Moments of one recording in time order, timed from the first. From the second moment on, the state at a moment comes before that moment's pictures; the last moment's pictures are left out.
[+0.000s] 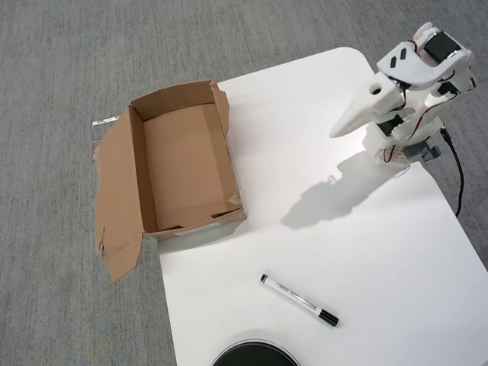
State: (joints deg) arm -13.9 170.6 128.0 75.9 181.0
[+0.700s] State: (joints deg) arm -33.4 116.5 85.5 76.0 181.0
